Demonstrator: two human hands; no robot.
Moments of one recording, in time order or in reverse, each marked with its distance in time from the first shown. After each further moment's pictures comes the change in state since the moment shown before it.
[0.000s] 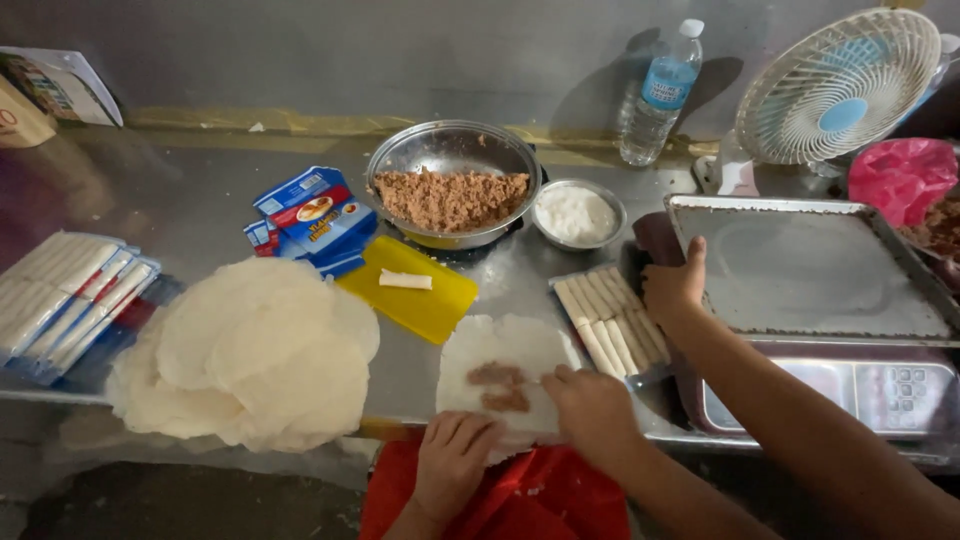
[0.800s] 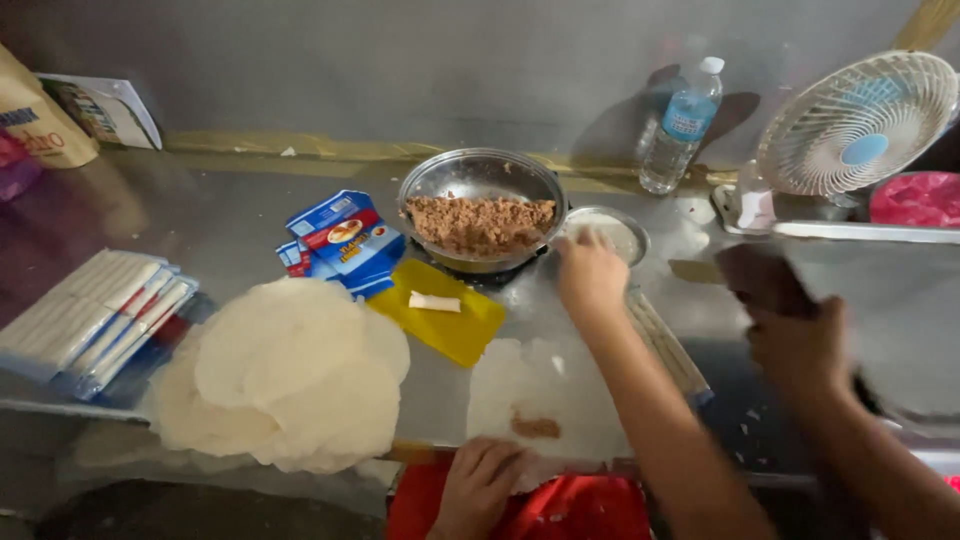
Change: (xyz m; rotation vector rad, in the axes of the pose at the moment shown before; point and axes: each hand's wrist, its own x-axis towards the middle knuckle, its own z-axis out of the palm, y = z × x) left_hand -0.006 -0.006 -0.013 -0.161 -0.015 -0.002; right_hand -0.053 0.250 -0.014 -0.145 0.154 0.319
